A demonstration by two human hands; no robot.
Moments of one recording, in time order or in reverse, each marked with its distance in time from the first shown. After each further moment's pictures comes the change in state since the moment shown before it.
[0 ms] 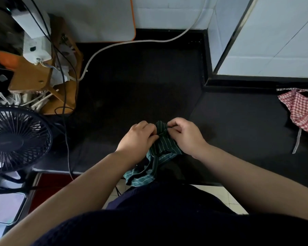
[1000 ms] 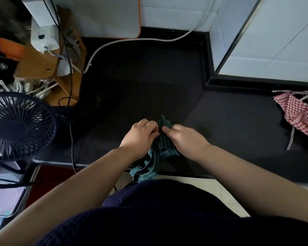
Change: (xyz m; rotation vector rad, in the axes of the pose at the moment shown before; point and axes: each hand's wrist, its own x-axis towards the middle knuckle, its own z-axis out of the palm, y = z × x) left_hand -0.013 -0.019 0.006 -0.098 -0.011 -0.003; right_hand -0.014 -0.002 0.012 -0.908 -0.255 -0.381
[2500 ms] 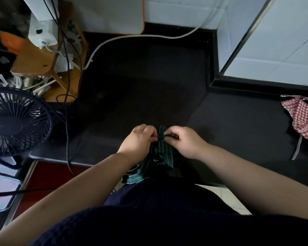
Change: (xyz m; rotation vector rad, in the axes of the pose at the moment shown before) left_hand 0.003 0.001 0.020 0.001 0.064 -0.036; right_hand 0.005 0.014 -0.008 0.651 -0.060 0.202
